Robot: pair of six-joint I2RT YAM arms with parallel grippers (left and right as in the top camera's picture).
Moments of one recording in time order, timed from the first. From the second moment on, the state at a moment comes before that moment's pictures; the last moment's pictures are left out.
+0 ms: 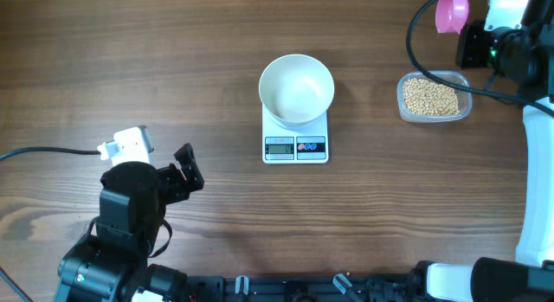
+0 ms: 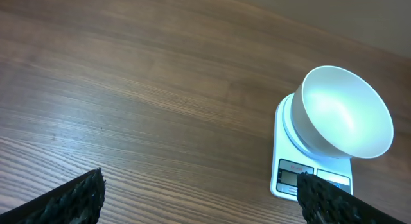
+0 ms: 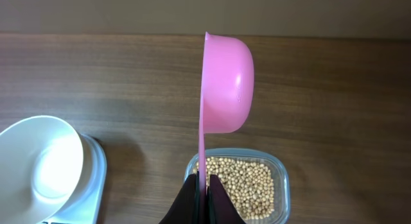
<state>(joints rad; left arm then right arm) -0.31 0.66 0.89 -0.89 -0.29 -0.47 -0.15 1.53 1.70 -0.94 -0.17 -0.13</state>
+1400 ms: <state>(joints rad) -0.31 0.66 0.89 -0.89 -0.29 -0.47 -0.15 1.55 1.70 -0.92 -0.24 -0.13</state>
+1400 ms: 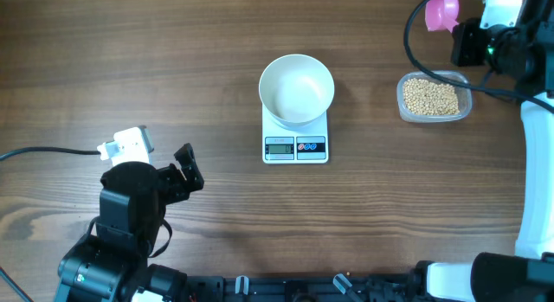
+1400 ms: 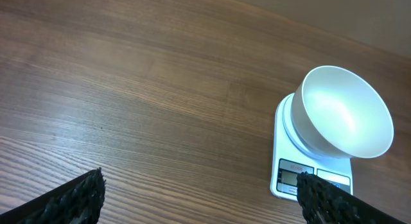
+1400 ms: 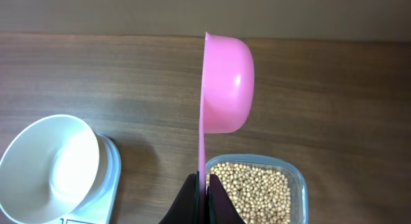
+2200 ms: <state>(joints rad) -0.31 0.66 0.89 -0.89 -0.29 -0.47 -0.15 1.58 1.70 -0.84 -0.28 -0.08</state>
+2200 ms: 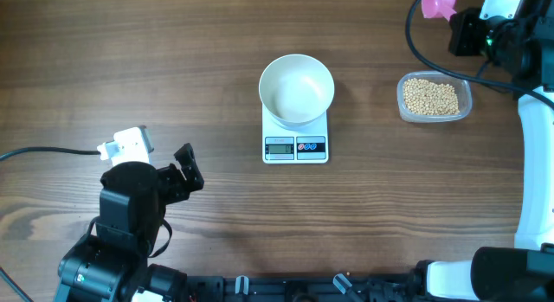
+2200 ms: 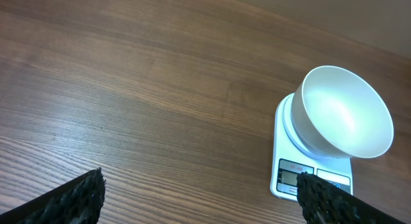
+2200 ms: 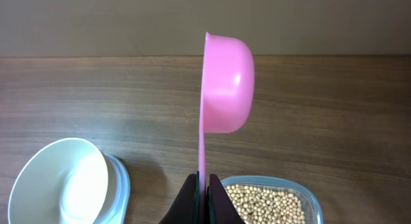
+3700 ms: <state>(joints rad) -0.31 0.66 0.89 -0.89 -0.29 -0.47 -0.15 1.58 1.70 -0.88 -0.45 -0.19</state>
